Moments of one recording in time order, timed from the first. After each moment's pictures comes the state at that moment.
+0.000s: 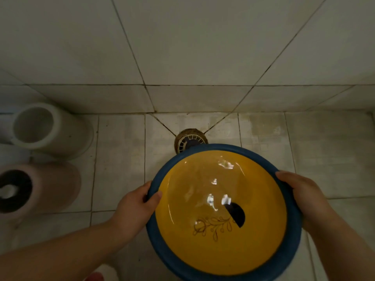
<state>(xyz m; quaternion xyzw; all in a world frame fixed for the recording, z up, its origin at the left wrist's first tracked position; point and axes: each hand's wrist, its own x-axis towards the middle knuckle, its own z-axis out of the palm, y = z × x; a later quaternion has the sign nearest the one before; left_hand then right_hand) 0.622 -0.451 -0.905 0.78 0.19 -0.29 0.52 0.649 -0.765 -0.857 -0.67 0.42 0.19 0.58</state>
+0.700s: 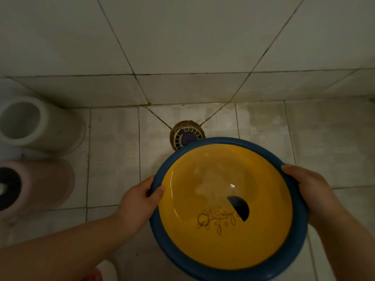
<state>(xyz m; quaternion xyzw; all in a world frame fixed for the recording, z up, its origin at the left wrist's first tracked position) 0.622 -0.467 -0.914 0.78 0.18 -0.30 0.52 0.644 -0.775 -0.856 -0.66 0.45 0.20 0.56</state>
